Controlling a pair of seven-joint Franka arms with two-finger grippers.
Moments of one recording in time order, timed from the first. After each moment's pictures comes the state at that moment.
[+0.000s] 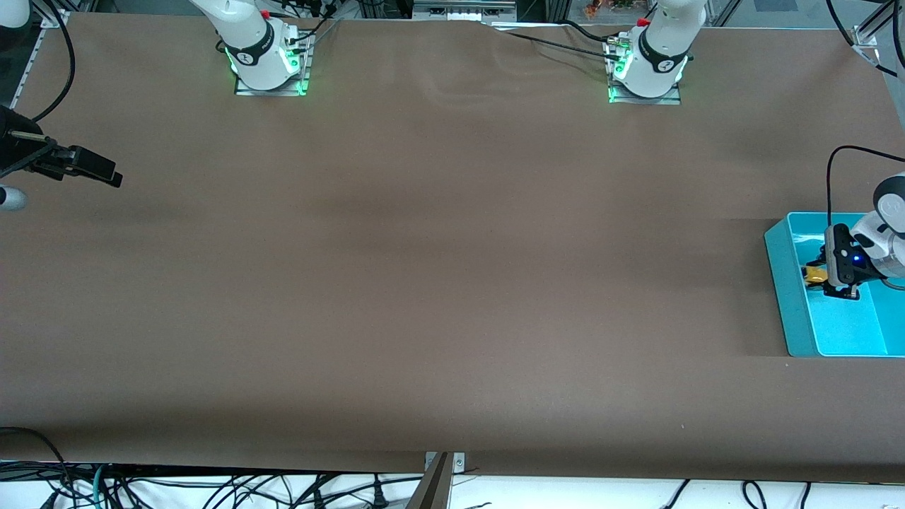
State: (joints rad) left arm 0.62 0.65 -0.16 -1.69 0.12 2.26 2.07; right arm 0.00 0.06 -0.06 -1.60 0.01 1.55 0.06
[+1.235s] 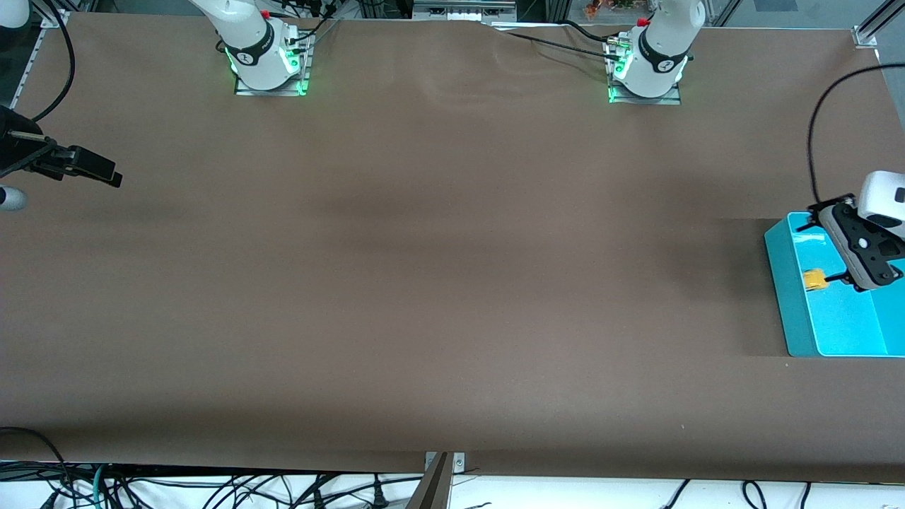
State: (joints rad) left arm 0.30 0.25 -0.18 -1.56 0.01 1.75 1.14; right arm 0.00 0.06 -0.06 -1.60 0.01 1.55 0.06
